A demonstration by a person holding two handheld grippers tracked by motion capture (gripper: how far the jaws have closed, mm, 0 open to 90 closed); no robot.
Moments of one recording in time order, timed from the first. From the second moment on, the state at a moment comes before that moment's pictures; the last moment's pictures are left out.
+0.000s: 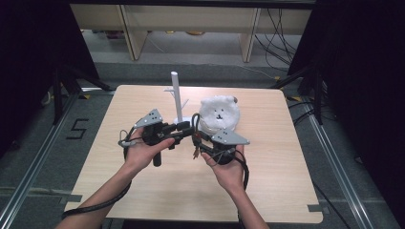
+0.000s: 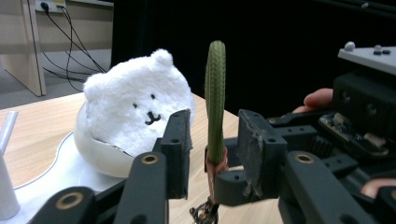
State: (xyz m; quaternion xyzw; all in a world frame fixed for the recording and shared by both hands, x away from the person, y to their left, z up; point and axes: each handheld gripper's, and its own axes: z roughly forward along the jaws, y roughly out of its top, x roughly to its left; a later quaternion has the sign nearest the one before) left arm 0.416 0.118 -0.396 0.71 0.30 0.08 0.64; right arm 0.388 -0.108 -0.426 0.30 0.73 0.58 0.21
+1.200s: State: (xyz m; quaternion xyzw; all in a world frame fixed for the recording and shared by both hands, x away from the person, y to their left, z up) left arm 0.417 0.112 -0.393 0.71 0.29 0.09 0.64; right arm 0.386 -0.104 -0.423 0.30 0.73 0.58 0.21
